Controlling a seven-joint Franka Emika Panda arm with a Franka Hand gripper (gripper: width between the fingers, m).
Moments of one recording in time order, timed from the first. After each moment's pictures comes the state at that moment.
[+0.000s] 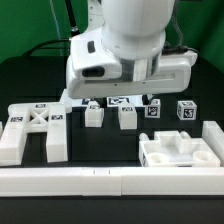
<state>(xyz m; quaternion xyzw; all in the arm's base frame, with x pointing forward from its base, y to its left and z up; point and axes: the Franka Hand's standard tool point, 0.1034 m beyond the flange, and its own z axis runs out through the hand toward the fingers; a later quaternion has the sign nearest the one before) 0.490 0.007 0.043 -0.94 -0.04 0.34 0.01</state>
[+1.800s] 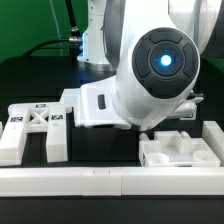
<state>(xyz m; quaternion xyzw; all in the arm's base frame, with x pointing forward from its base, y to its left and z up) 0.485 0.015 0.006 -0.89 -0.05 0.45 0.01</state>
